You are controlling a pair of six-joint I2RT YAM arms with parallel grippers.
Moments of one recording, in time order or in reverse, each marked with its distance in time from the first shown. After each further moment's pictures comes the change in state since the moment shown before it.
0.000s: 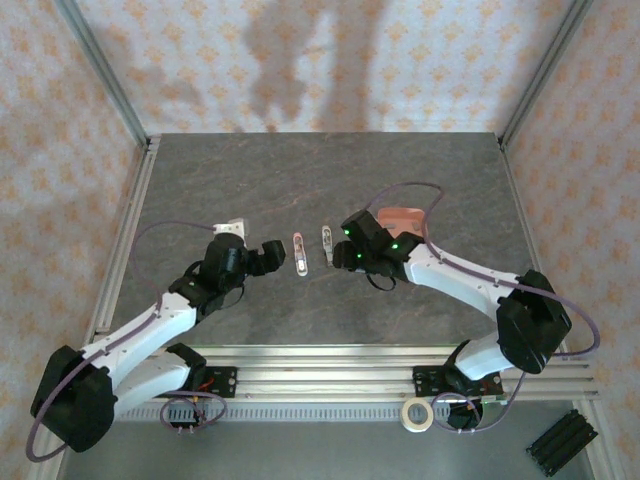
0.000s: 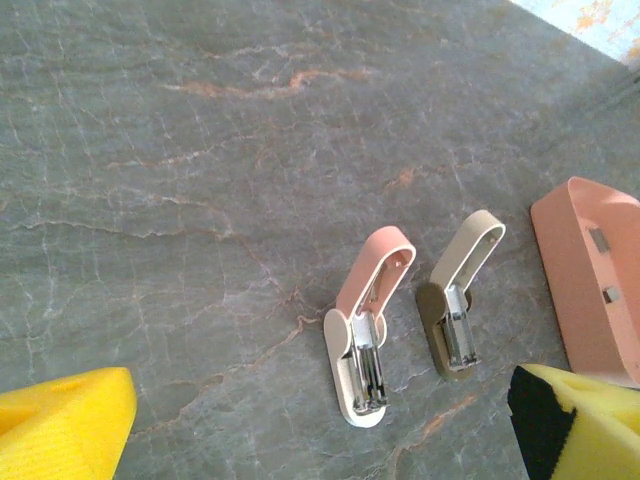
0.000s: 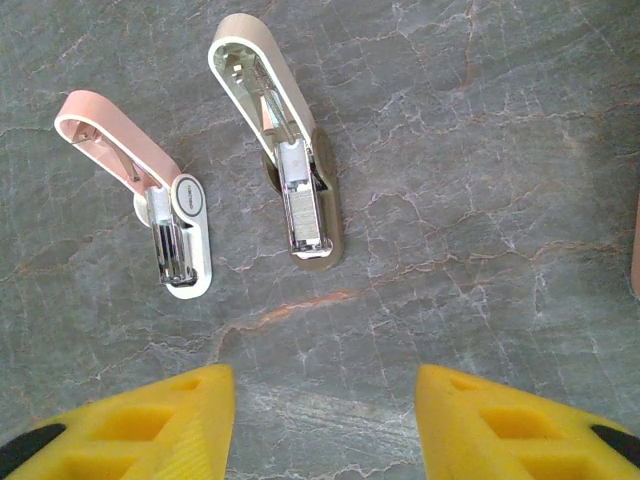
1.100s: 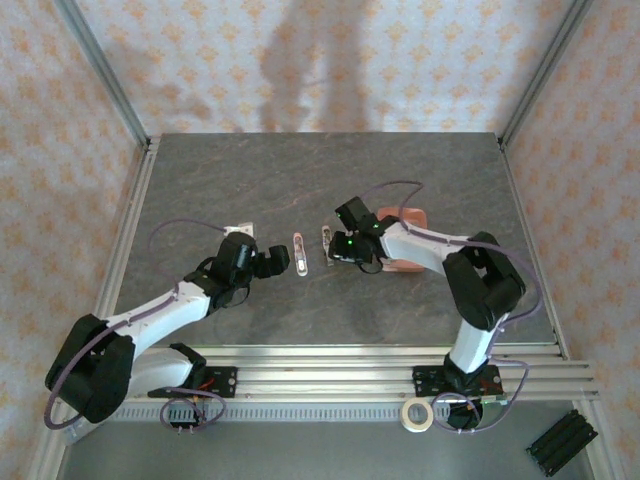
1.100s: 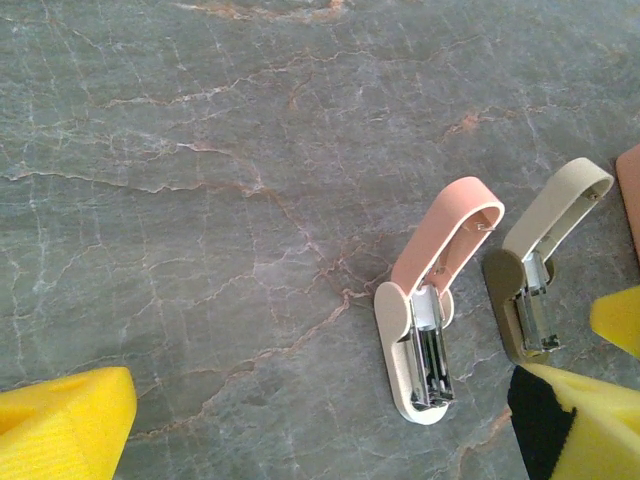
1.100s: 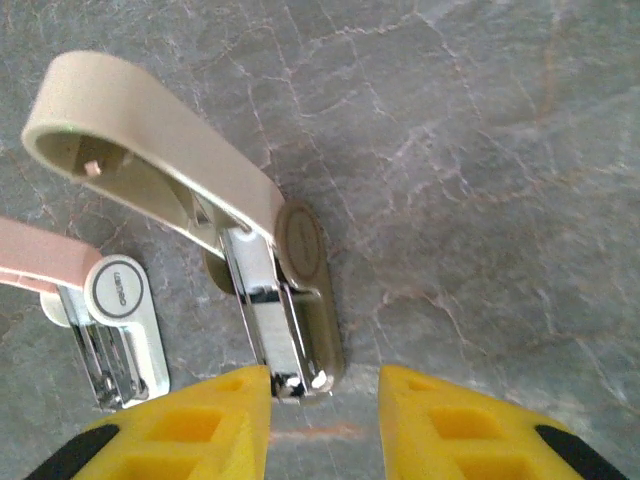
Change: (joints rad) left arm 0.000 0.169 -0.004 0.062 -0.003 0.015; right arm -0.119 0.330 0.130 0.101 -0.191 -0.034
